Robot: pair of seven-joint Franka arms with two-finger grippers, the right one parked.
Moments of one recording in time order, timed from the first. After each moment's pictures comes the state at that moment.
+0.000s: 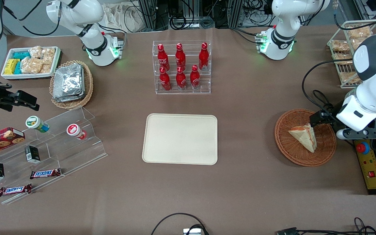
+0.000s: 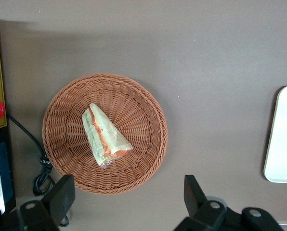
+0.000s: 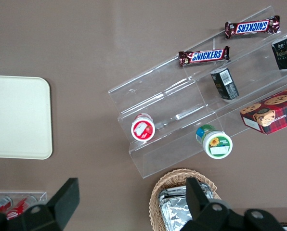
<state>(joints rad) 0.12 0.14 -0.20 -1.70 0.01 1.82 -0.09</state>
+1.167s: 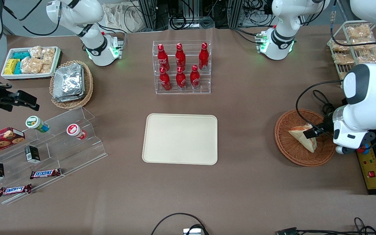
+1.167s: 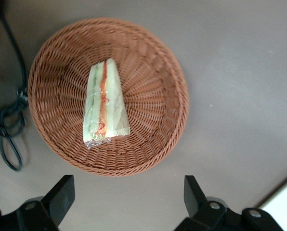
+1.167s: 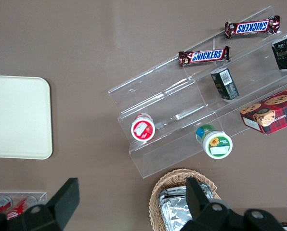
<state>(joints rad) 0.12 0.27 -0.18 -1.76 0.02 1.84 -0.63</state>
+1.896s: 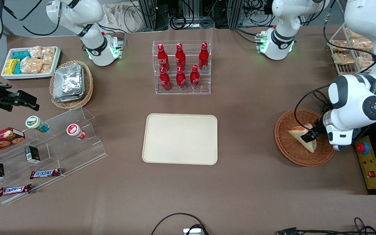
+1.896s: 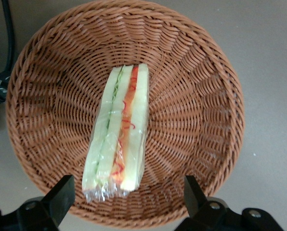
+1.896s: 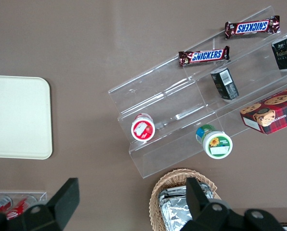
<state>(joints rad) 0.17 0.27 -0.14 -2.06 0.02 2.23 -0.73</state>
